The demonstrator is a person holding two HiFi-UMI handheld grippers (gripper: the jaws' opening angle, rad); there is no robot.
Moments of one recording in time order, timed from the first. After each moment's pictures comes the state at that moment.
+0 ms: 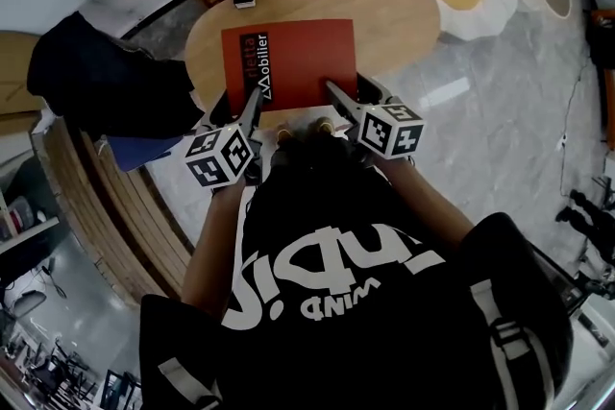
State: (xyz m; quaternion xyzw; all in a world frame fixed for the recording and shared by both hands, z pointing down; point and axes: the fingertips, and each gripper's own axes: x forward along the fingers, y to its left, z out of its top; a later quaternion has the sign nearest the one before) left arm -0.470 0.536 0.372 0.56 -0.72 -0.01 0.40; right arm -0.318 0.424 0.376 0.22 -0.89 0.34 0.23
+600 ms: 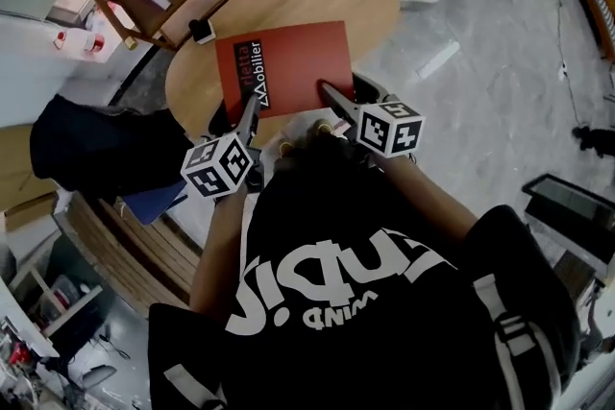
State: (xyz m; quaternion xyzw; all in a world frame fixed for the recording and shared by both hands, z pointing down) left arm -0.431 0.479 0.357 0.65 -0.66 0.03 0.39; right arm -0.257 0.403 0.361 0.32 -0.86 0.36 0.18
